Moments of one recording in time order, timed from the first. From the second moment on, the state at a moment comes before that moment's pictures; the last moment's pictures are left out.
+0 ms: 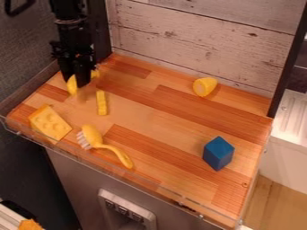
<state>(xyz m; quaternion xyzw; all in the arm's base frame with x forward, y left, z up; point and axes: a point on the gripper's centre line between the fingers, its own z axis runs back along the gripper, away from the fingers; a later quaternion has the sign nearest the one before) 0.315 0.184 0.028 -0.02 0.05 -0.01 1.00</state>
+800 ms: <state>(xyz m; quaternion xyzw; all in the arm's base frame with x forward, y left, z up) 0.313 0.186 0.022 -0.02 0.06 0.02 1.00</state>
